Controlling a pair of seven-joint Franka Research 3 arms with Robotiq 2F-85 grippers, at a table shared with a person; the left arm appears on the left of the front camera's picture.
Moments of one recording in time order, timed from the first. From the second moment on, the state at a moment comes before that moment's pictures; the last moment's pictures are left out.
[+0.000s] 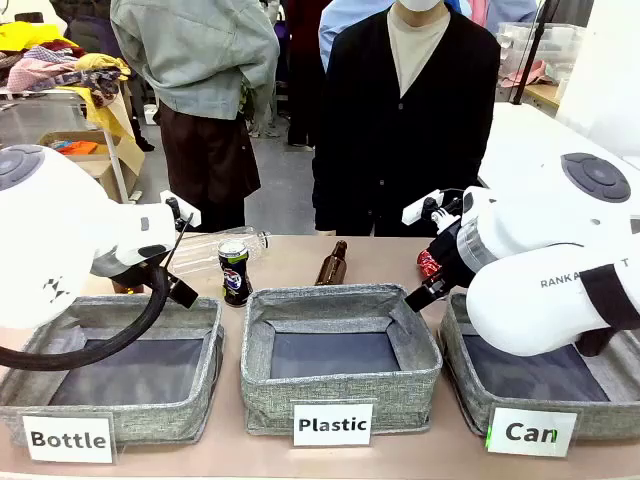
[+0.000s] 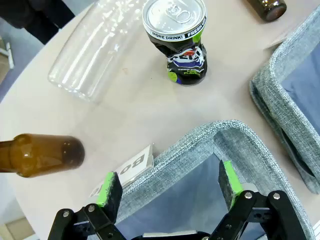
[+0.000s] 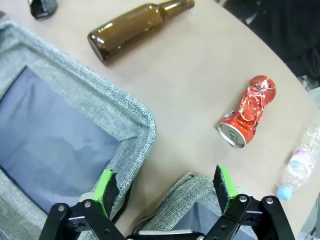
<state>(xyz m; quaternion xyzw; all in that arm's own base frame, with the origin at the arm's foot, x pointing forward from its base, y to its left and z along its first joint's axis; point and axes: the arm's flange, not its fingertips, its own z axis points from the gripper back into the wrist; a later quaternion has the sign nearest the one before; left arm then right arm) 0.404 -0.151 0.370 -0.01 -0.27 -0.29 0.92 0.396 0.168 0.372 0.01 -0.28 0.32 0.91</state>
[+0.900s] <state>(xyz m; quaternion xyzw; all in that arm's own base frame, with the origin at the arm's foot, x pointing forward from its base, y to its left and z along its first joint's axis) 0.404 -0.151 0.370 -0.01 -0.27 -0.29 0.92 0.396 0.168 0.372 0.01 -0.28 0.32 0.91</state>
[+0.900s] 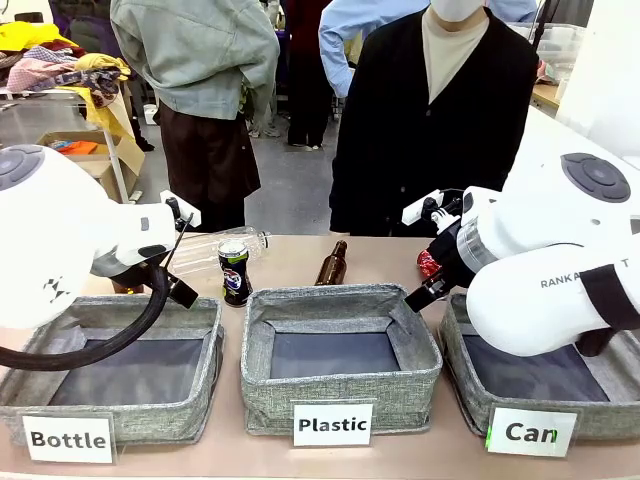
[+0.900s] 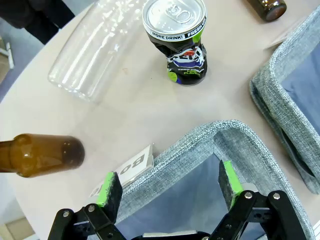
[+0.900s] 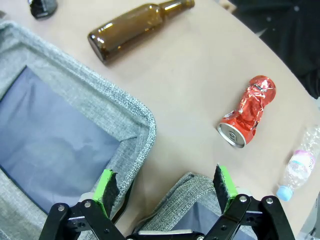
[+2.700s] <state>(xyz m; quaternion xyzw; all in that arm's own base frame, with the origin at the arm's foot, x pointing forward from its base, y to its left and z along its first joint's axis) 0.290 -0.149 0.537 -0.31 -0.18 -0.28 0.89 0.327 0.095 0.498 0.23 -0.20 0.19 0.93</state>
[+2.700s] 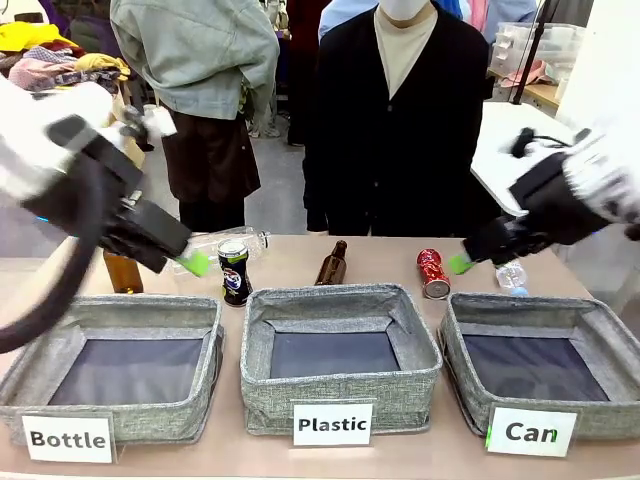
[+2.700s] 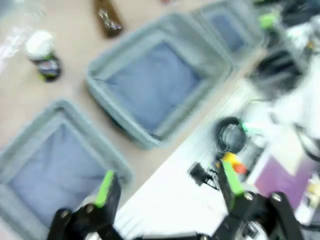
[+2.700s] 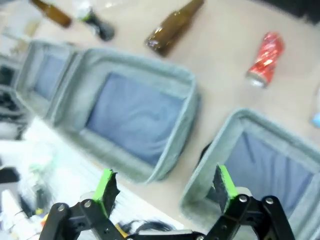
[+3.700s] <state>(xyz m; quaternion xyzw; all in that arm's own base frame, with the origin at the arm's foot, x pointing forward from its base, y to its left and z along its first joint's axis) 0.239 0.214 0.445 -0.57 -0.27 0.08 0.77 0.297 -0.171 0.391 0.54 -0.17 -0.12 0.82</state>
